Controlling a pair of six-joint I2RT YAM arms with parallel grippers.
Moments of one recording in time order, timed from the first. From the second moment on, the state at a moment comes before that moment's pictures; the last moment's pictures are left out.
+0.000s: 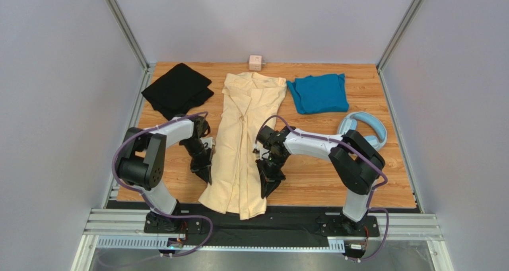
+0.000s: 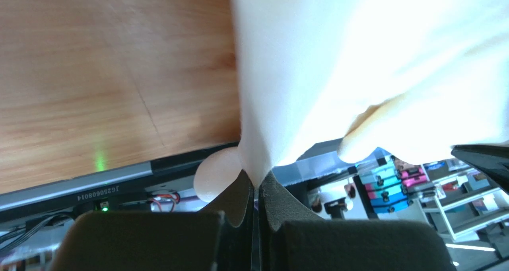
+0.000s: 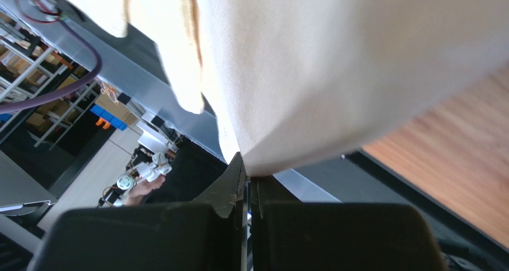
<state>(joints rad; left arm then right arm) -0.27 1.70 0.92 -1.08 0.39 -0.30 0.85 1.83 1.11 -0.82 -0.69 0.55</state>
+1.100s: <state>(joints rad) -0.26 2.01 1.78 -1.14 0.26 -0.41 0.51 2.23 2.16 -1.19 -0.51 0.49</state>
